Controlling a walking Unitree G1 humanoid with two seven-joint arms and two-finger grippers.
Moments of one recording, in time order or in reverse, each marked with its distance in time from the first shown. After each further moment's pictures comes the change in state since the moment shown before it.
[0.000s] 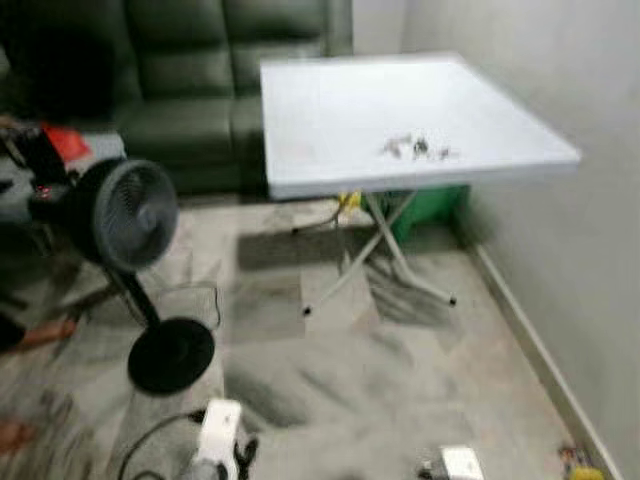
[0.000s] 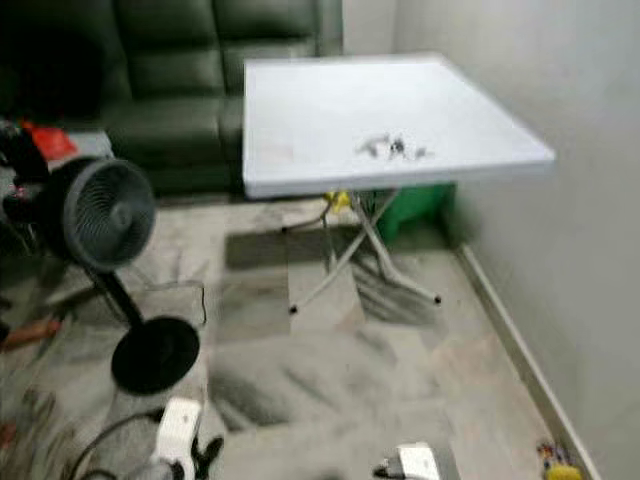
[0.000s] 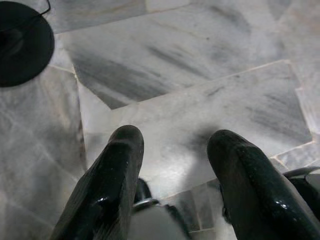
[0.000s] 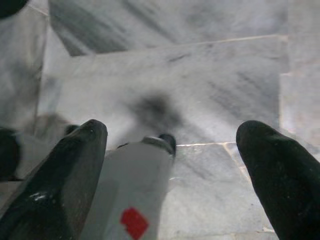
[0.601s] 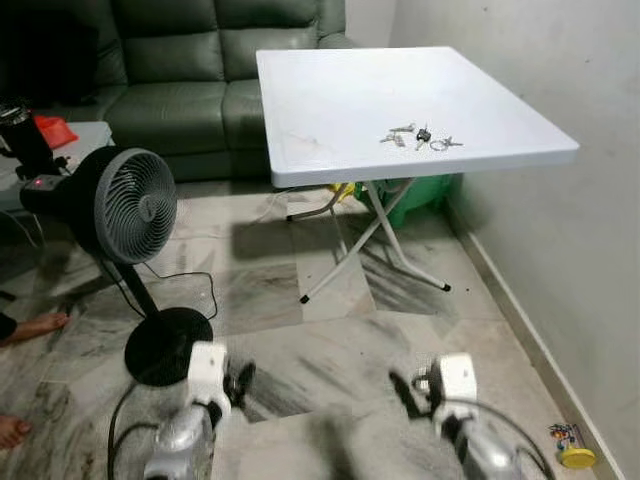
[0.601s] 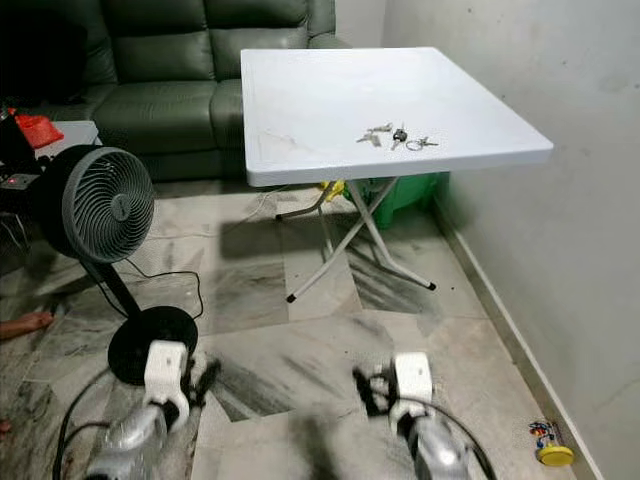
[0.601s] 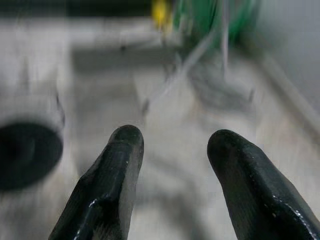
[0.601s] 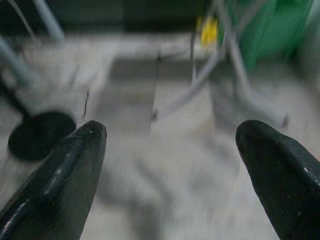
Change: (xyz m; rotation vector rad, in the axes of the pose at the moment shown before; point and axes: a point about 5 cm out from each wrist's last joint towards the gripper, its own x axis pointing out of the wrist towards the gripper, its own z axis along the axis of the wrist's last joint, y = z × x) left arm -0.002 0.015 0.109 -0.037 -0.523 -0.044; right arm 0.000 0.005 0.153 -0.126 -0.644 0.057
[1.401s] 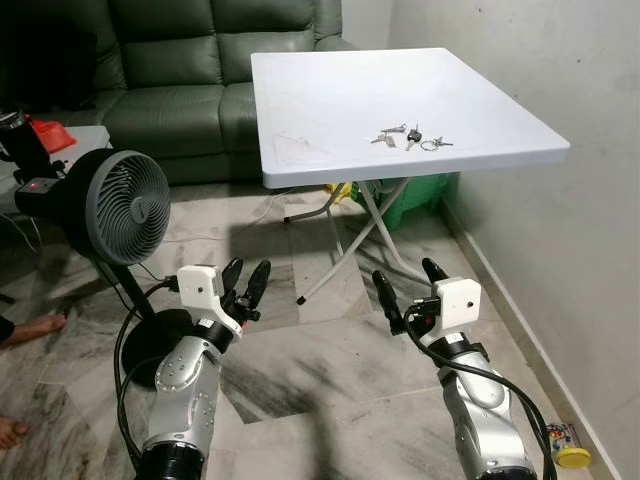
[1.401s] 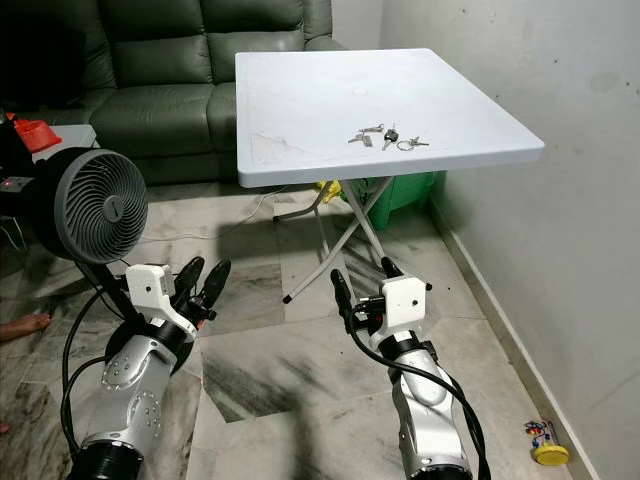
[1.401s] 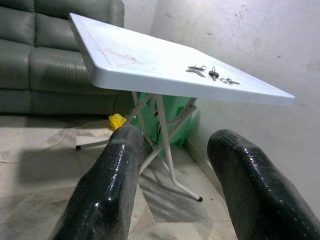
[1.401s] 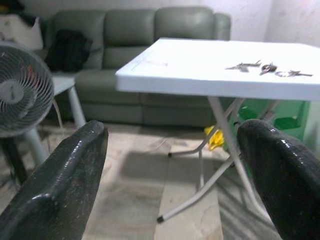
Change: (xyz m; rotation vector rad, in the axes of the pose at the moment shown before) left arm 0.004 -0.027 0.090 -0.109 -0.372 -0.155; right arm 0.004 0.036 0.088 -0.072 -0.386 0.102
